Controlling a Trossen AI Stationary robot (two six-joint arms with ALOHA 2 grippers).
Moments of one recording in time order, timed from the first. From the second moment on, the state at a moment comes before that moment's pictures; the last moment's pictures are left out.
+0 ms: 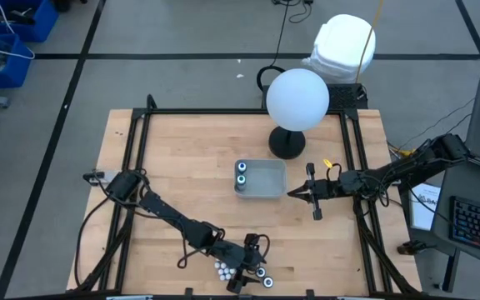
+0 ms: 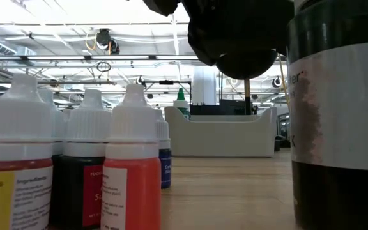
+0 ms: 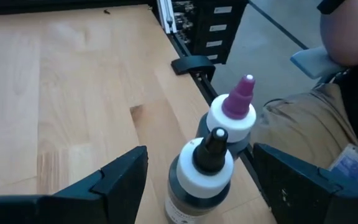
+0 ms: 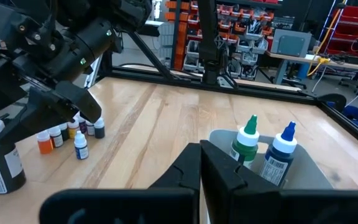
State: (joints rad) left arm -0.52 2.11 1.38 0.23 -0.03 -0.16; right arm 0.27 0.93 0.15 0.69 0.18 -0.07
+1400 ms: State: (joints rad) left arm -0.51 2.11 1.38 0.23 -0.03 -0.09; right arm 0.27 0.93 0.15 0.69 0.18 -0.07
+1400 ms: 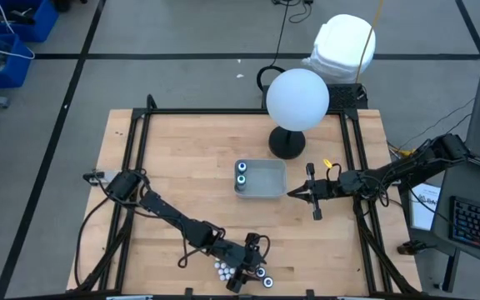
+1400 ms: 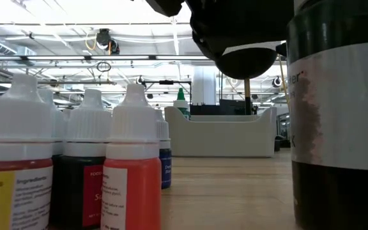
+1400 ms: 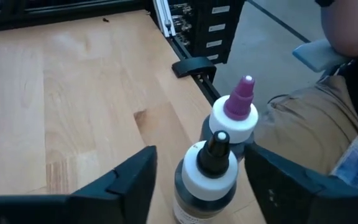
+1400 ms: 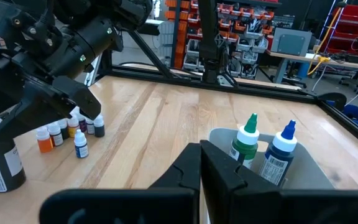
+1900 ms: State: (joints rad) left arm -0.51 2.11 1.38 0.22 0.00 -0.11; right arm 0.27 0.93 0.15 0.68 0.18 -0.07
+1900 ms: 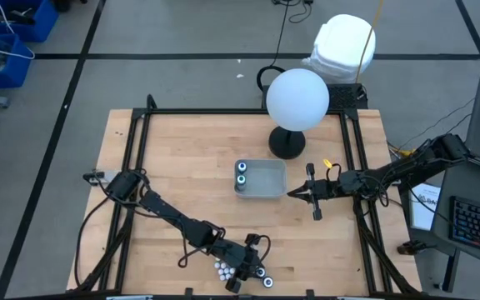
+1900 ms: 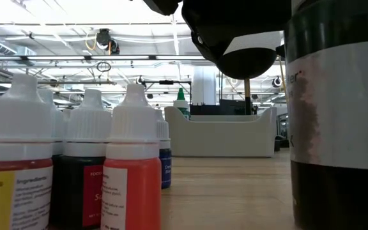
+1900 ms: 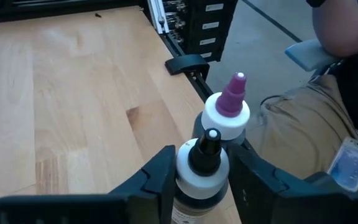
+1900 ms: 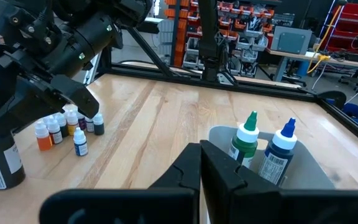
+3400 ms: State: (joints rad) left arm -0.09 1.69 1.39 -0.24 0.04 0.31; right arm 0.27 0.93 0.15 0.66 0.18 -0.07
